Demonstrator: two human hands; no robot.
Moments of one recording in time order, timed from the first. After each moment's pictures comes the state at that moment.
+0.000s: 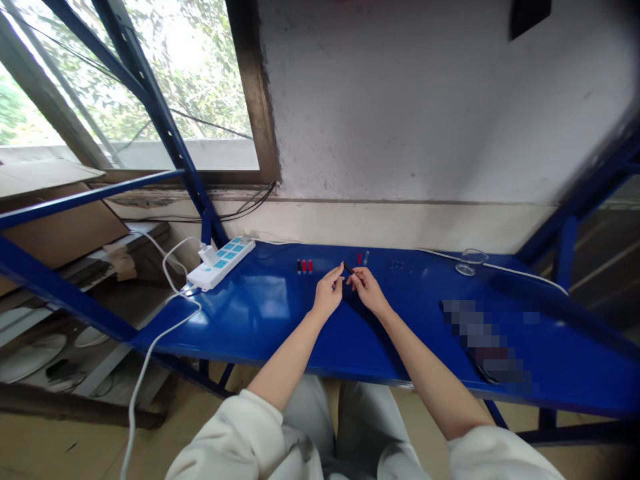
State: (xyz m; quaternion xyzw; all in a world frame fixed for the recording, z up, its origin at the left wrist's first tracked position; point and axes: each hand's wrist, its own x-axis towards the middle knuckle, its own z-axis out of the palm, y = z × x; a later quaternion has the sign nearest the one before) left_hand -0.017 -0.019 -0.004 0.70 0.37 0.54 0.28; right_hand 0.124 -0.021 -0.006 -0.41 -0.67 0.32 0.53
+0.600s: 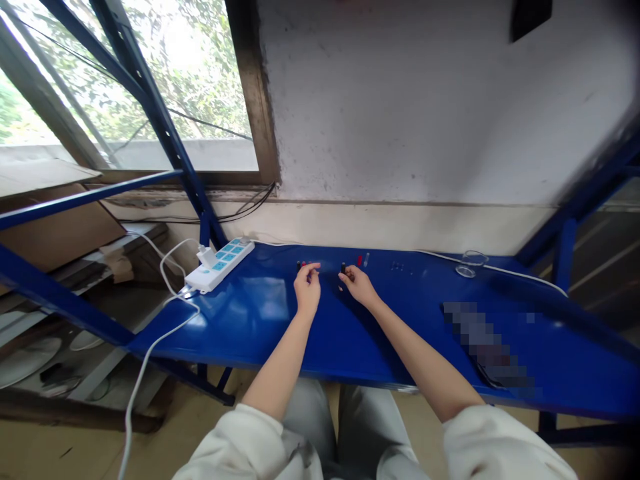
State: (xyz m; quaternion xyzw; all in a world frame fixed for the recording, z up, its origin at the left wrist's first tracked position) left_hand -0.045 -0.016 0.020 0.53 0.46 0.66 0.25; right_hand 0.107 0.004 0.000 -0.51 -0.67 0.29 0.45
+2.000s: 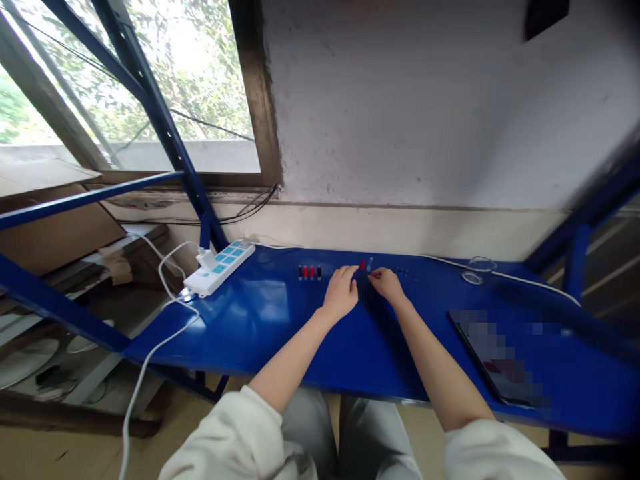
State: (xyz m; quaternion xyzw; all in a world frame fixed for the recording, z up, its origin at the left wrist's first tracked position) left_hand 0.002 -0.017 0.031 0.79 0.39 0.46 0.14; right_hand 0.170 0.030 -0.001 -0.71 -0.61 0.13 0.33
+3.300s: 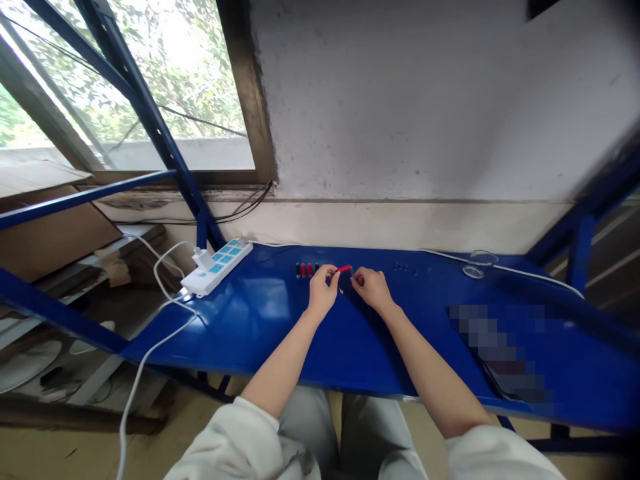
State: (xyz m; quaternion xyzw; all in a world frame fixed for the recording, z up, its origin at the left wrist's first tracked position) left_hand -0.022 -0.009 0.022 0.67 0.44 0.56 0.20; right_hand 0.132 -0.007 0.015 -0.59 -0.75 0.00 0.30
